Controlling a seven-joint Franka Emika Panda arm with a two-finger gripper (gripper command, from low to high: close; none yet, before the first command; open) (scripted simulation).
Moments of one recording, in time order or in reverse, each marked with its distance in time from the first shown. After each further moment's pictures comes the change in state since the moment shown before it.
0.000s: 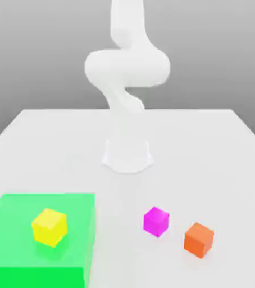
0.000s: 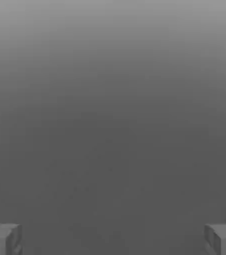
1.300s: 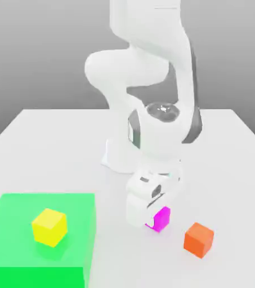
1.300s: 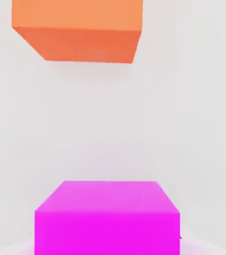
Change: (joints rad) arm 0.214 0.830 -0.011 -0.551 0.015 0.655 -0.616
